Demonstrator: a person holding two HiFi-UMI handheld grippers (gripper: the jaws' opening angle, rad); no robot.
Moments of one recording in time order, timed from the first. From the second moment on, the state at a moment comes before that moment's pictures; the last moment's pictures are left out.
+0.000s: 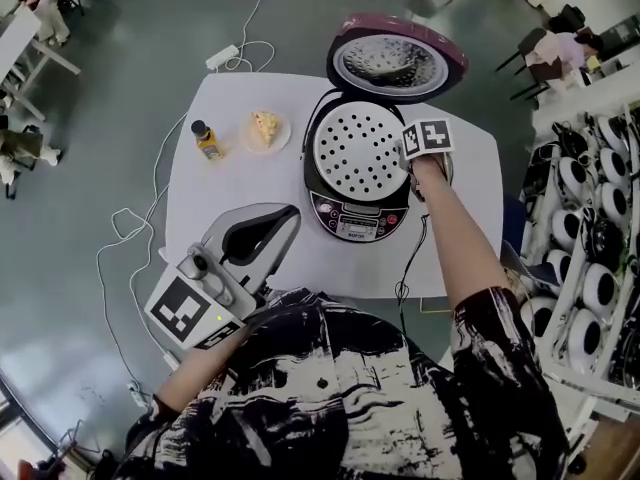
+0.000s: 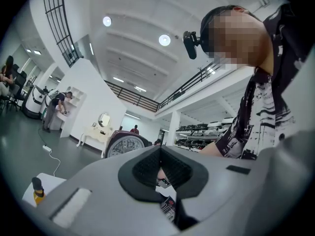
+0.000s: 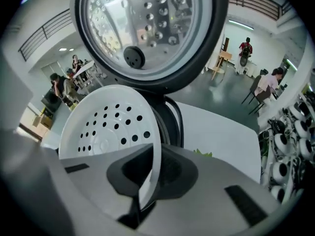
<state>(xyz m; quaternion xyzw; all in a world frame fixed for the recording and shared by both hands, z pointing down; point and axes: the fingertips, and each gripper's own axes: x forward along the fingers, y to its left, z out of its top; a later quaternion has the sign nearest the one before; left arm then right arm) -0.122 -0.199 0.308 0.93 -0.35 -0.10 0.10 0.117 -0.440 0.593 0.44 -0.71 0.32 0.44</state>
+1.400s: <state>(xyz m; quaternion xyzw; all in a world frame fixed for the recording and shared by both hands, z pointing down) -0.060 -0.219 0.297 0.95 -0.29 -0.07 0.09 0.090 -0.435 0.587 0.38 -0.80 0.06 0.47</state>
